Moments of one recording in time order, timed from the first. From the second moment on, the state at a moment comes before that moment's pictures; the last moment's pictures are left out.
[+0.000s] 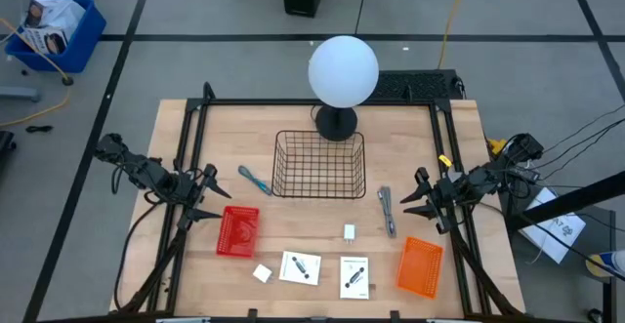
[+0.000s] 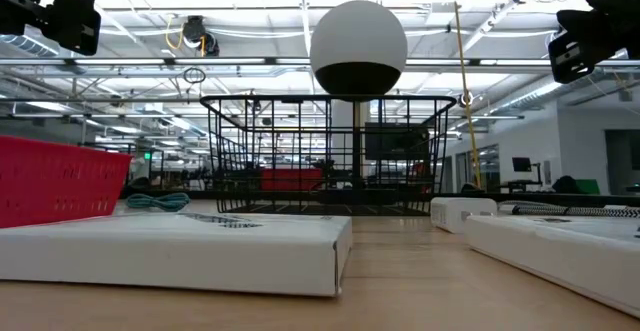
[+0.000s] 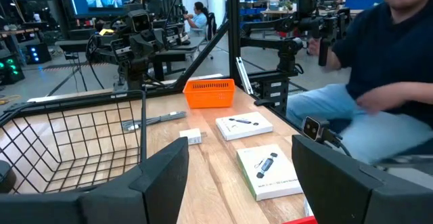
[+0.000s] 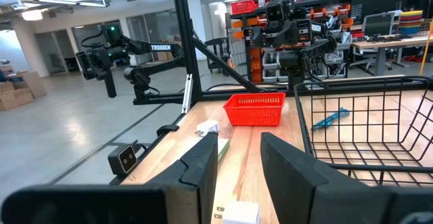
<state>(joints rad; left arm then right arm) -0.54 0.01 0.18 -0.21 -0.19 0.02 0.58 0.02 0.04 0.01 0.34 0.14</state>
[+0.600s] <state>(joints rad) -0.54 0.01 0.18 -0.14 -0.34 -0.03 0.58 0.03 0.02 0.52 0.31 0.13</state>
